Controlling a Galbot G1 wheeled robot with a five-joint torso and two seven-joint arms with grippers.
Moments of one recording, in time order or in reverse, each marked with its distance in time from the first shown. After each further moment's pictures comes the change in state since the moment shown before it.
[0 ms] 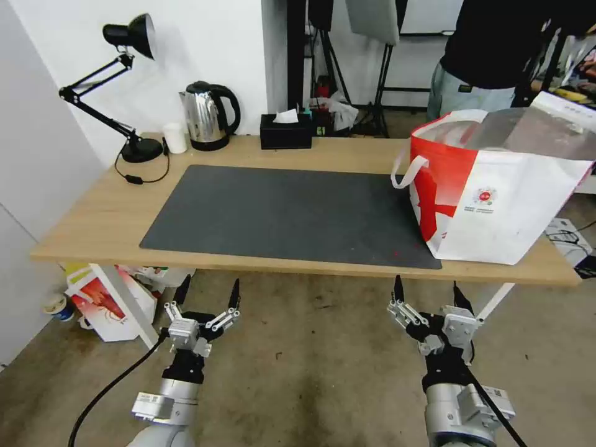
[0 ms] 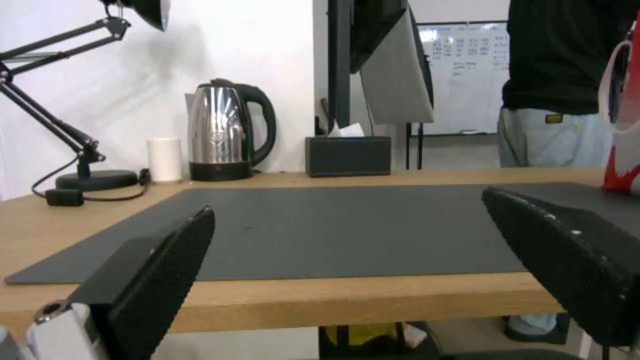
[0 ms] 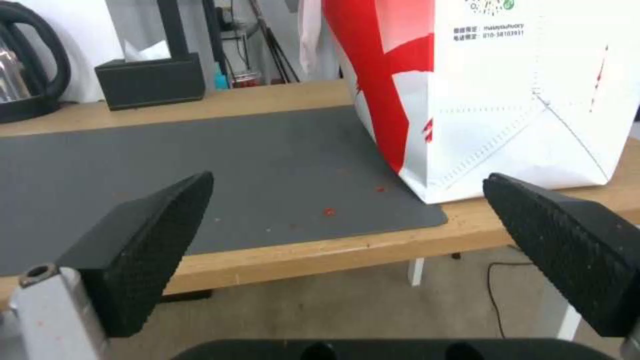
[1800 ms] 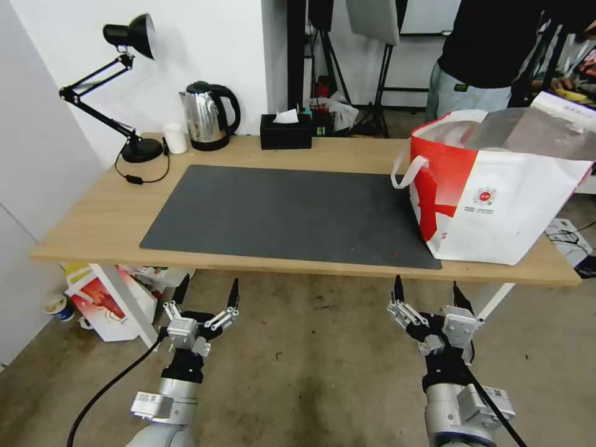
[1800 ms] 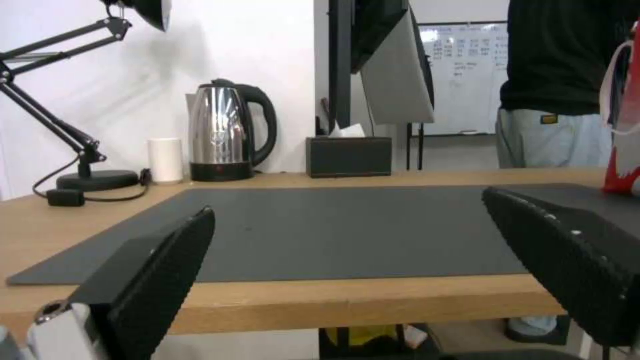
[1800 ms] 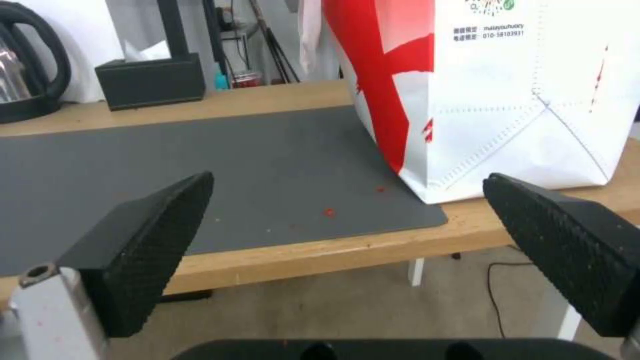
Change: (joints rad) left arm -0.001 0.001 -0.001 -0.003 -0.002 0.004 -0.001; right arm 0.000 0.000 0.000 0.000 0.000 0.000 0.000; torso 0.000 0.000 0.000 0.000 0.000
